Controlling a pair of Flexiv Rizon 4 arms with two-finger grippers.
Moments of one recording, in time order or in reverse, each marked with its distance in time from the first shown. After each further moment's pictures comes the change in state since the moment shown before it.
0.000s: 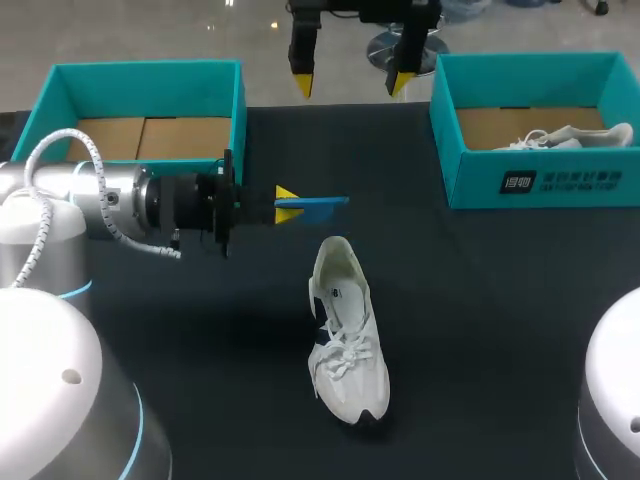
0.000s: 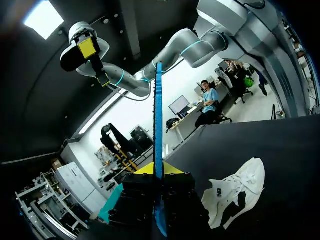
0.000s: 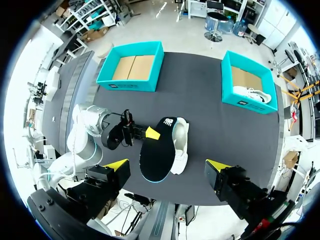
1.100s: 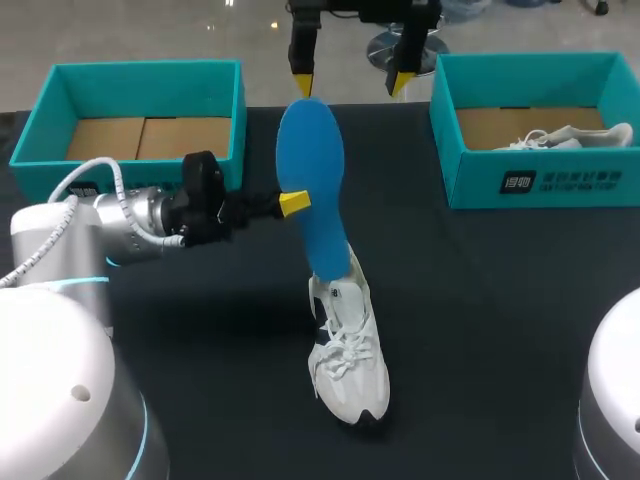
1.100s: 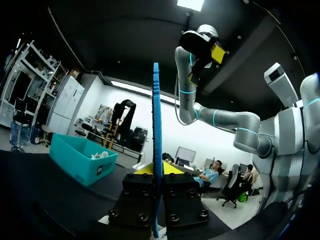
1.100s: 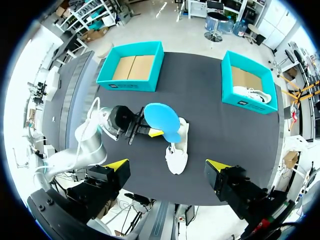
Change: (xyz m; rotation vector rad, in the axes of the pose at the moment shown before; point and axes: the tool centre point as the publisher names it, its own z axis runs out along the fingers) left arm -0.006 0.017 0.007 0.176 -0.107 -1.037; right arm 0.000 0.000 0.000 0.000 0.000 0.000
